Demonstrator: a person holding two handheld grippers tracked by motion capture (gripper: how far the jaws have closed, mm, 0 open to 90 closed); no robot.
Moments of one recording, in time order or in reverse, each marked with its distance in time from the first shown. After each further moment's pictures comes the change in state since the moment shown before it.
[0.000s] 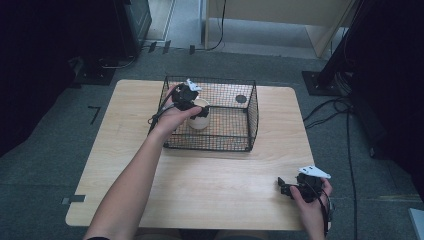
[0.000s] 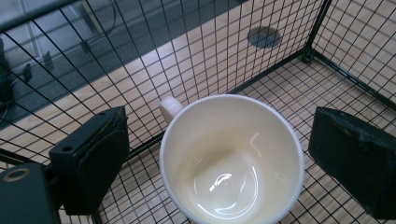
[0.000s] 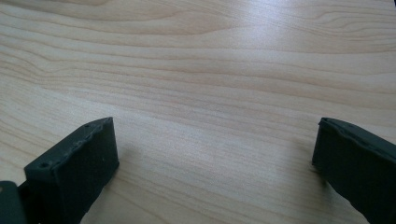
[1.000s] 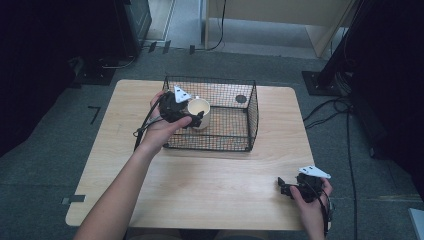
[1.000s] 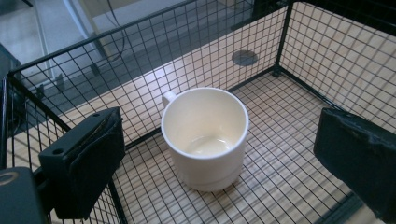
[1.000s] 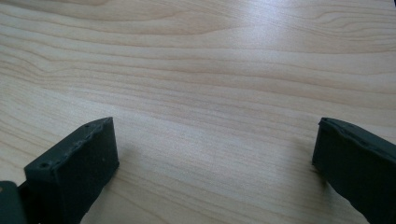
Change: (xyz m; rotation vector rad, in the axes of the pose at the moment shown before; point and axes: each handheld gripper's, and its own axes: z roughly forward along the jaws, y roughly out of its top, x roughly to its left) left arm -0.016 -0.025 -0.077 -0.125 0.009 -0.021; right arm 0.000 0.000 0.000 0.000 0.000 0.001
